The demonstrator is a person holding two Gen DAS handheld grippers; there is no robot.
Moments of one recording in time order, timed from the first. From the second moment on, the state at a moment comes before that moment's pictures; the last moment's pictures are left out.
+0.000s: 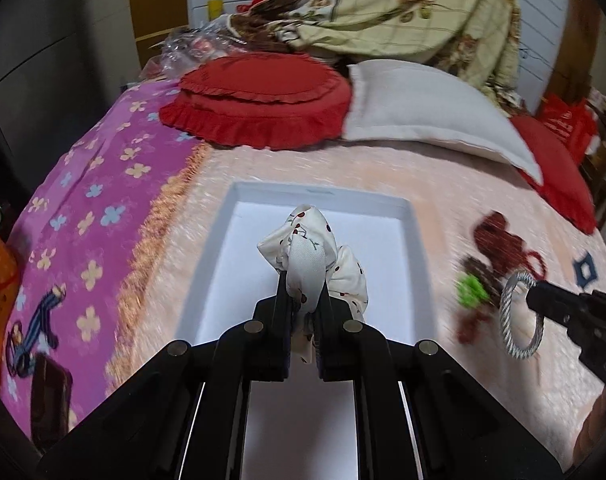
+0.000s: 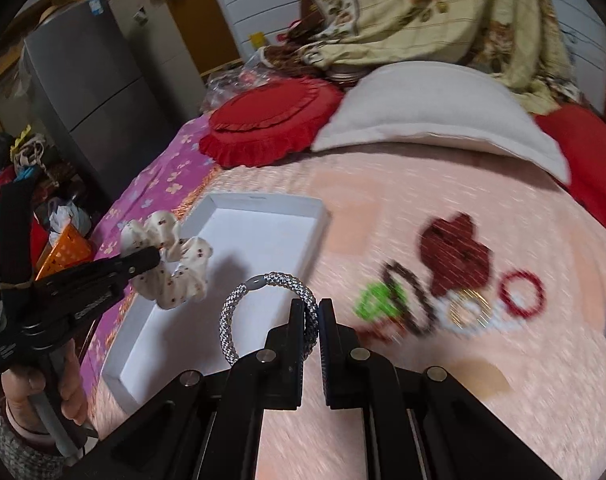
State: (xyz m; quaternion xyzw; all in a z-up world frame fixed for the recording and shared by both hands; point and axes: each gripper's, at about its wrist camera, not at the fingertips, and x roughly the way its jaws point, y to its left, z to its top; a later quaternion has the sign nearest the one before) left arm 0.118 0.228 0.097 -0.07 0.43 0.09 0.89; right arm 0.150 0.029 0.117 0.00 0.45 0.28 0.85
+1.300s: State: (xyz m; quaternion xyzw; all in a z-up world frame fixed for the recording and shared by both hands) left arm 0.092 0.258 0.102 -0.10 0.38 0.16 0.91; right arm 0.188 0.041 0.084 0.01 0.46 0.25 0.85
